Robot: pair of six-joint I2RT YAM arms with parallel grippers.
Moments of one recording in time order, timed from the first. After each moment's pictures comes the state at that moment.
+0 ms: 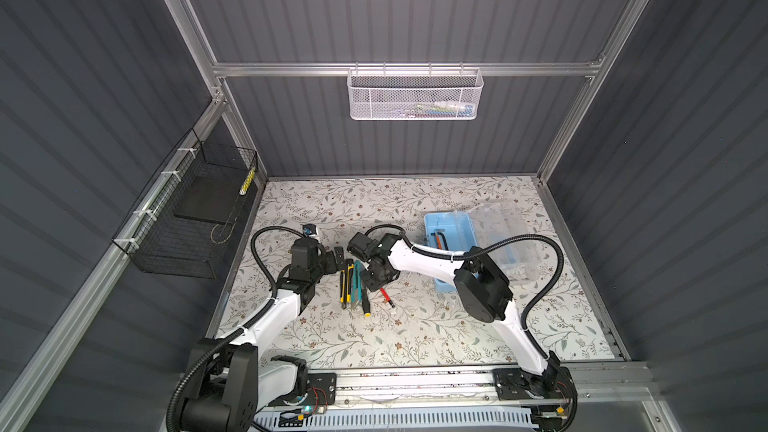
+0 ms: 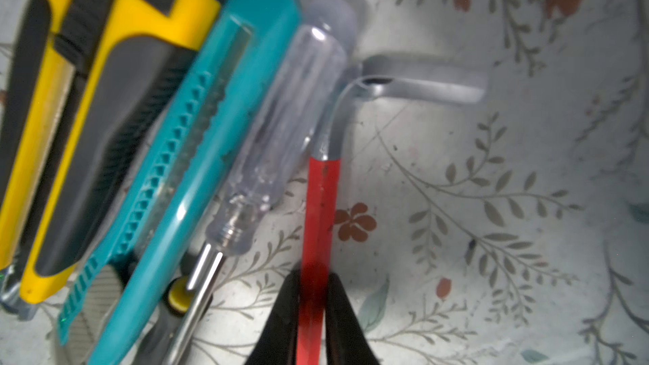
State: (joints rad) left arm -0.21 1.19 0.52 0.05 -0.03 -0.27; right arm 1.00 2.33 1.91 -0.92 0.05 0.32
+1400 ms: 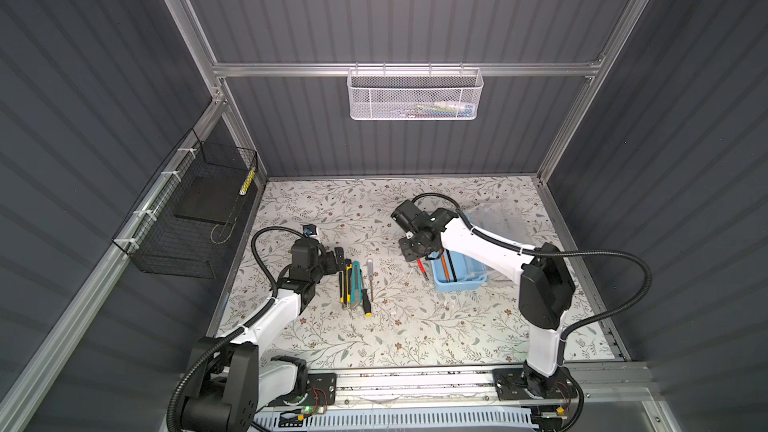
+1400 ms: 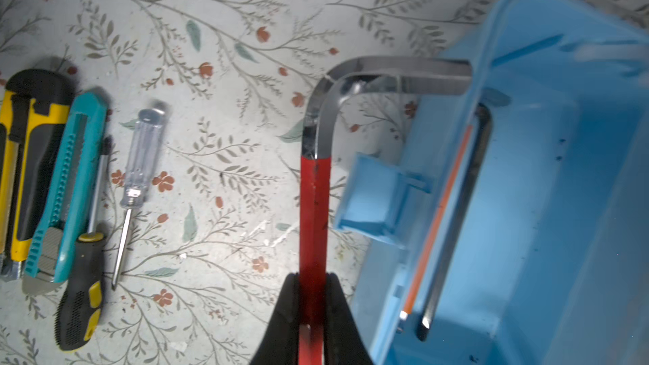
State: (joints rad) left arm -0.21 1.20 0.52 0.05 -0.03 -0.27; right arm 0.78 1.90 1.61 -0.92 0.22 0.36
